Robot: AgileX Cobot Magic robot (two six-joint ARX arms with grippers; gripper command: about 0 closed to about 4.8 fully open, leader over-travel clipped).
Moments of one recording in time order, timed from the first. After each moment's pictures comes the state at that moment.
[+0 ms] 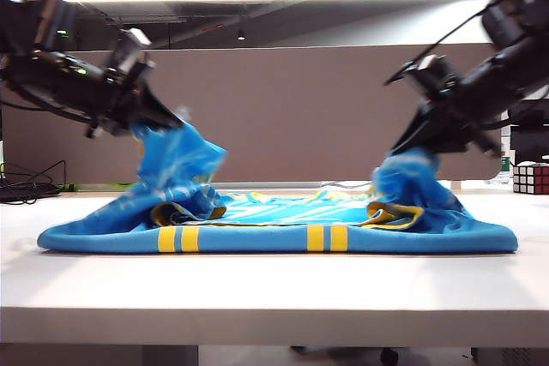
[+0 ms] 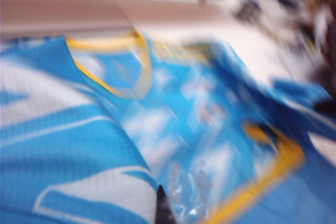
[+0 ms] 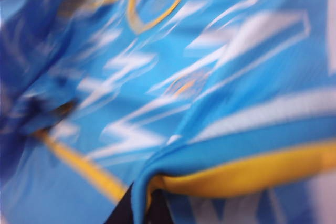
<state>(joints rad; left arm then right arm) -0.09 1.85 1.16 0.25 0.78 -0.08 0.06 1.80 1.16 -0.02 -0.59 0.28</state>
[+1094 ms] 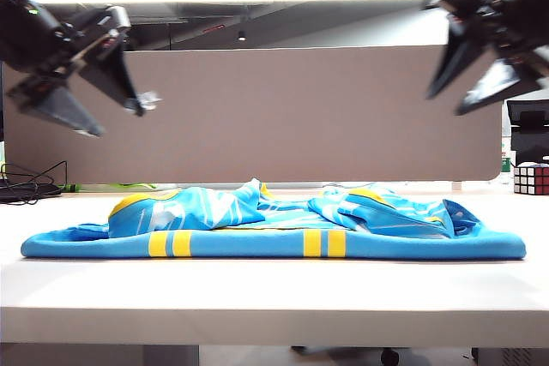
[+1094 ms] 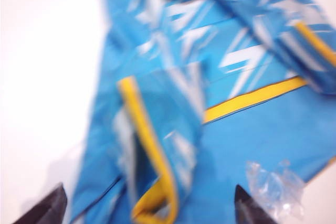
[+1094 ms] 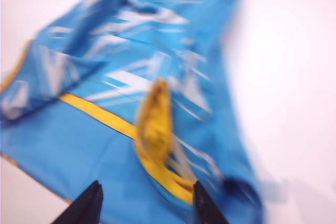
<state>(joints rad) -0.09 1.54 1.16 -0.45 0.50 0.15 0.05 1.48 1.15 -0.49 -0.45 0.09</state>
